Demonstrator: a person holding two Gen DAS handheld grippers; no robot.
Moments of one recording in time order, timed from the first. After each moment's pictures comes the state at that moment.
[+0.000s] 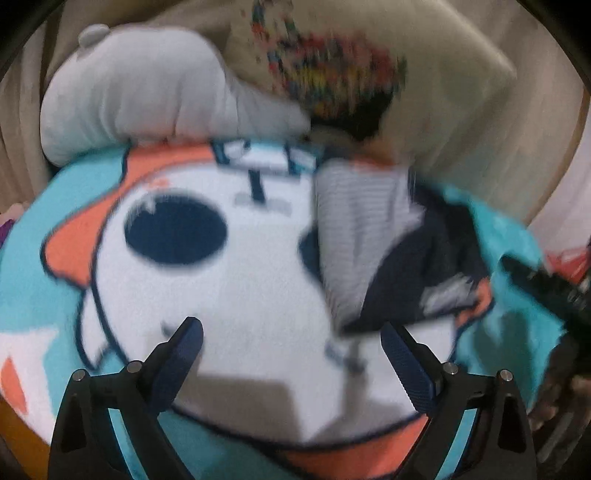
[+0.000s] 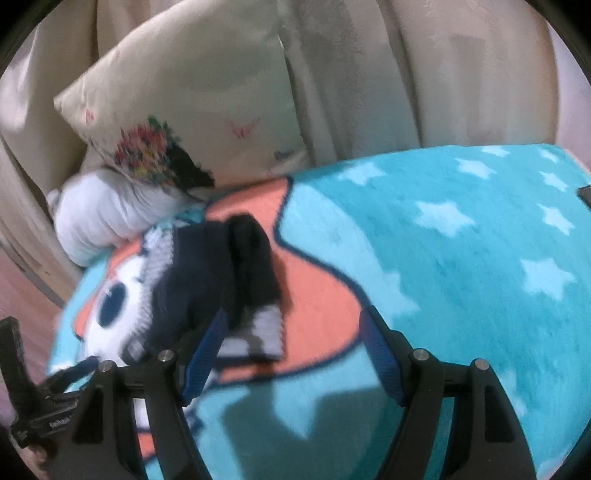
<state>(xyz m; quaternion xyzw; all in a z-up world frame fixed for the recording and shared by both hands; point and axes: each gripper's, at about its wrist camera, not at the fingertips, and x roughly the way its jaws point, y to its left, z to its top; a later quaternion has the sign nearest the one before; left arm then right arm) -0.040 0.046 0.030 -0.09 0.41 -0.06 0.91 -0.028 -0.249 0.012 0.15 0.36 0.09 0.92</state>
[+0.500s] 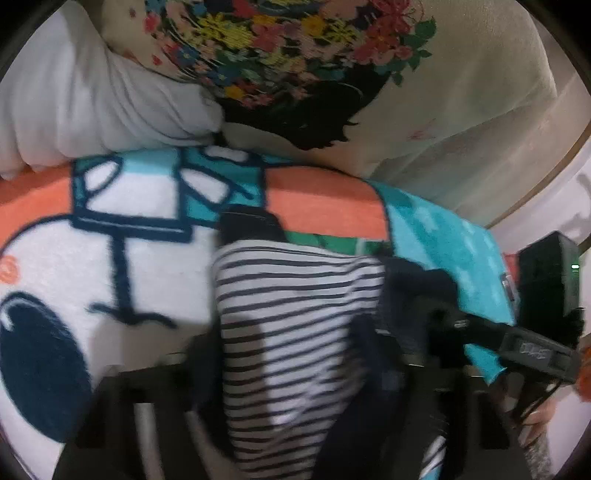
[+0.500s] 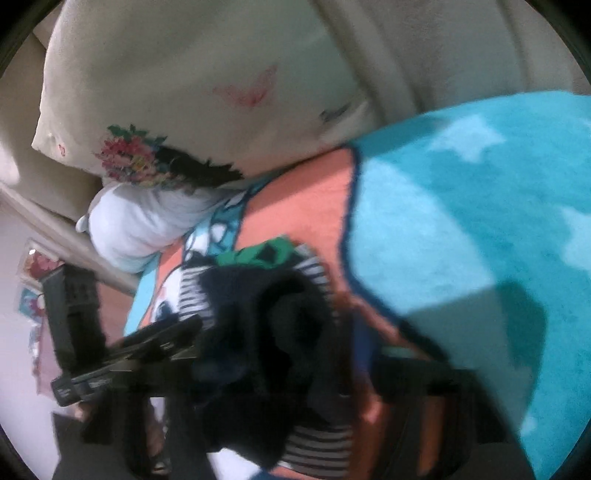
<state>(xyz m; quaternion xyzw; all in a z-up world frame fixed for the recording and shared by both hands) 0.092 0.002 0.013 -0.14 0.49 -0.19 0.84 0.080 -0.229 -0.013 0.24 0.46 0.22 0.82</state>
